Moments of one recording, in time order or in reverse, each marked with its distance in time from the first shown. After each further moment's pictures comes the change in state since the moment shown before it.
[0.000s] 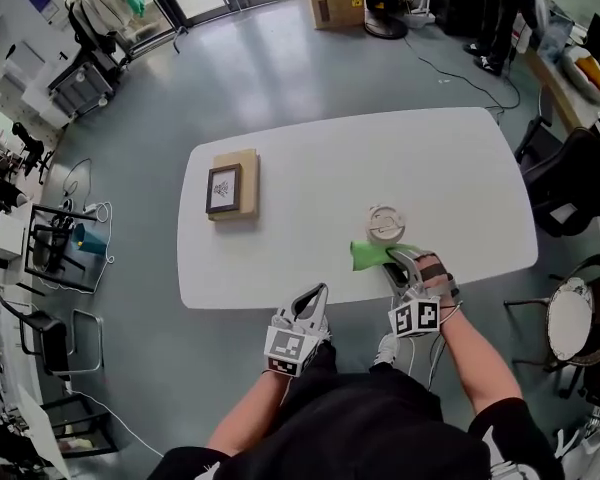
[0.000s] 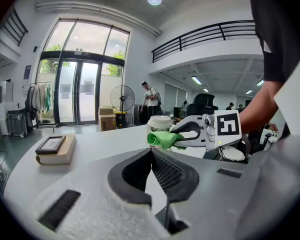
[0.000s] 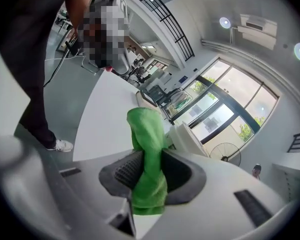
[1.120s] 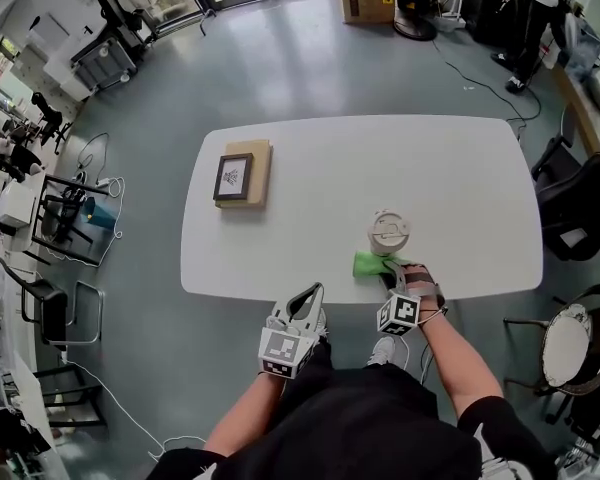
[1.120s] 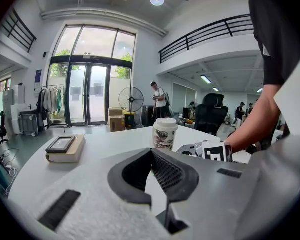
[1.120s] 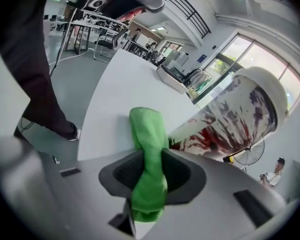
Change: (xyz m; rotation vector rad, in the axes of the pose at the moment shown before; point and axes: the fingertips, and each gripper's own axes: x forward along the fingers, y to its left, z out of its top) left arm -0.004 0.004 0.005 -0.027 0.005 0.117; right arm 0.060 0.088 -0.061 -0.016 0.166 0.263
